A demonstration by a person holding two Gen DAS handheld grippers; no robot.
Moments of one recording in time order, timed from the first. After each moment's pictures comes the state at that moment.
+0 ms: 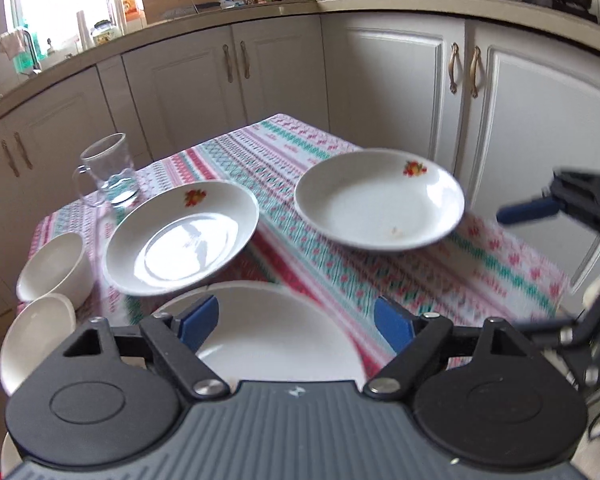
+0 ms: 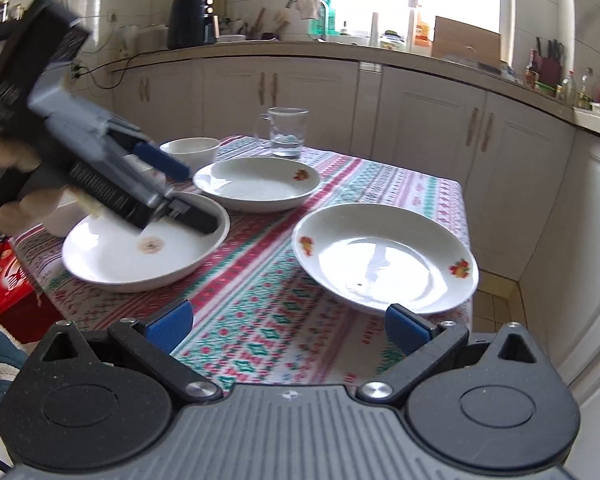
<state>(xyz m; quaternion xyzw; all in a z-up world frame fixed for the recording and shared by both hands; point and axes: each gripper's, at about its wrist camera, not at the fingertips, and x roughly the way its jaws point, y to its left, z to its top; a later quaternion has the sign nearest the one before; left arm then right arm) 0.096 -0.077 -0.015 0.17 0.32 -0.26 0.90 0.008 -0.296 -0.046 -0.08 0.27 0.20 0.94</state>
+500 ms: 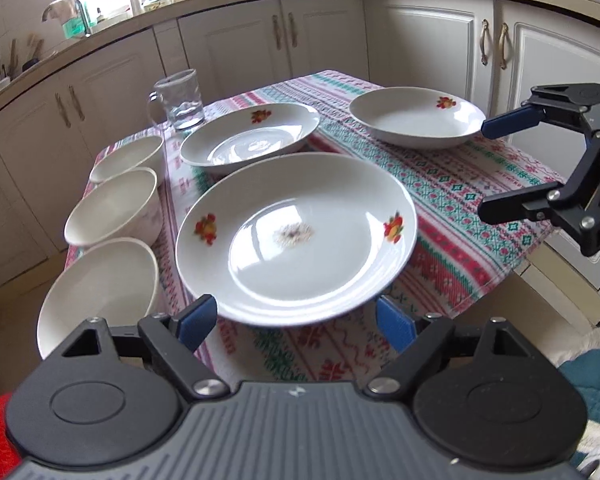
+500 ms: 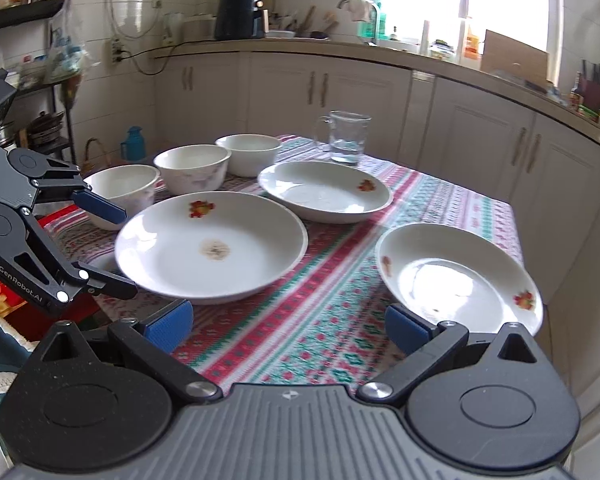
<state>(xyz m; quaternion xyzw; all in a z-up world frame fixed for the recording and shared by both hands) 0.032 0.003 -0.048 0.16 0.34 -0.20 0.90 0.005 -0.243 -0.044 -0.11 0.27 0.25 0.92</state>
